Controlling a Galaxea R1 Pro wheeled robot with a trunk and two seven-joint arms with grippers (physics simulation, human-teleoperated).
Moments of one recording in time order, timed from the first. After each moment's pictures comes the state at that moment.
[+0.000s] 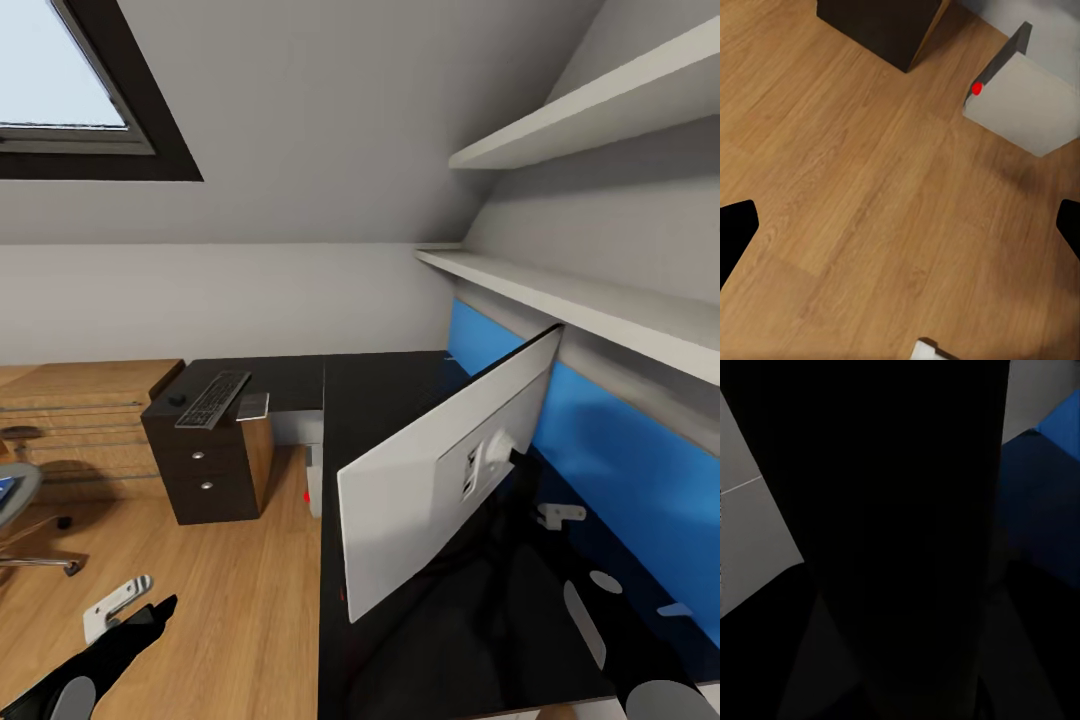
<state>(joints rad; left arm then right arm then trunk) -0.02 0.04 0.30 -1.52 0.54 0.60 0.24 -0.50 -0.17 -0.16 -0.78 -0.12 -0.07 0.27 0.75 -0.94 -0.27</state>
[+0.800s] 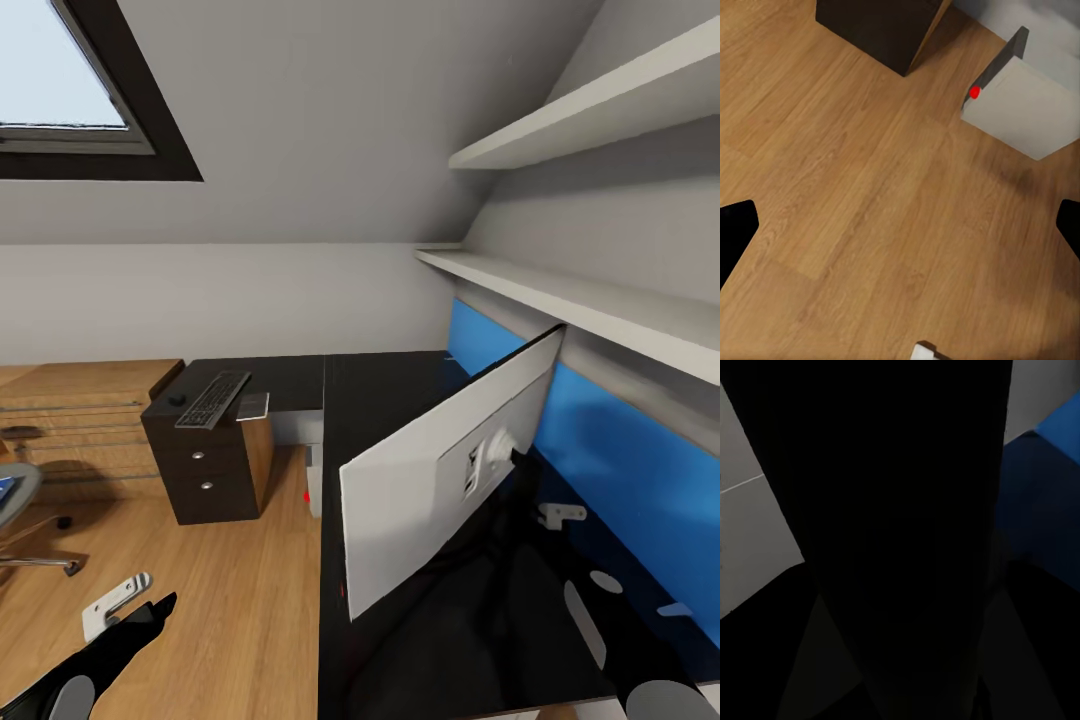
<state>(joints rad) -0.02 0.04 0.31 -1.54 0.54 0.60 0.24 -0.50 -0.17 -0.17 -0.78 -0.12 -0.07 0.26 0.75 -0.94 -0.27</state>
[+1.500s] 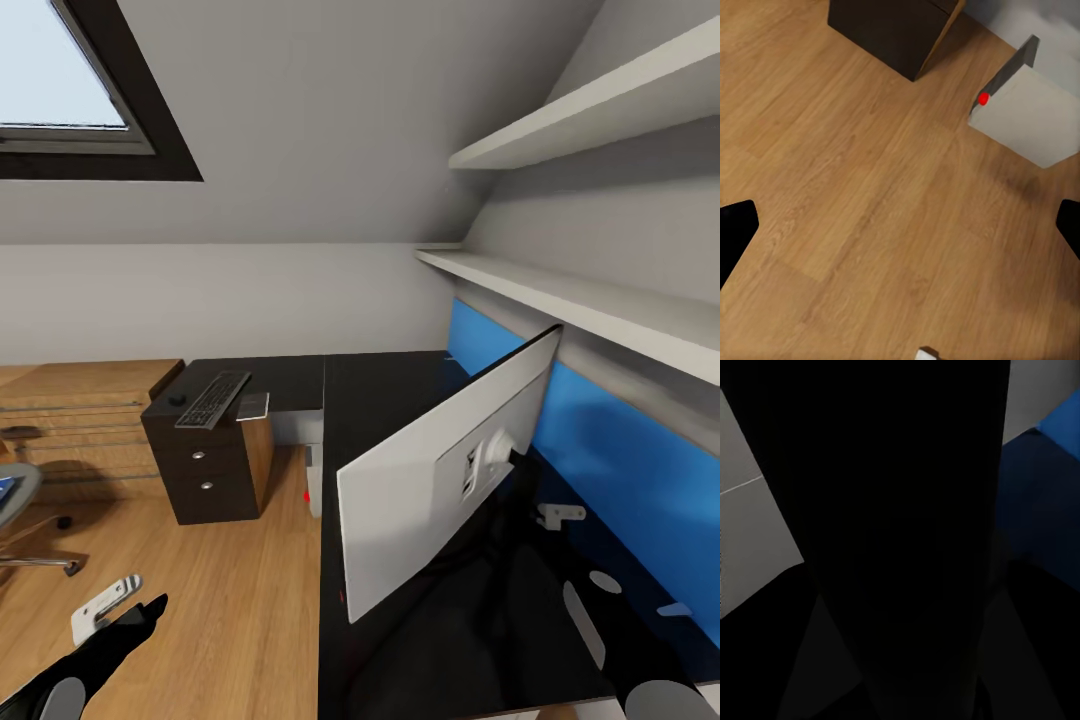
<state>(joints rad) -0.02 0.04 0.34 -1.54 0.54 0.60 0.24 -0.50 -0.17 -0.17 -0.78 -0.12 -0.07 0.26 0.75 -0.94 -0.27</state>
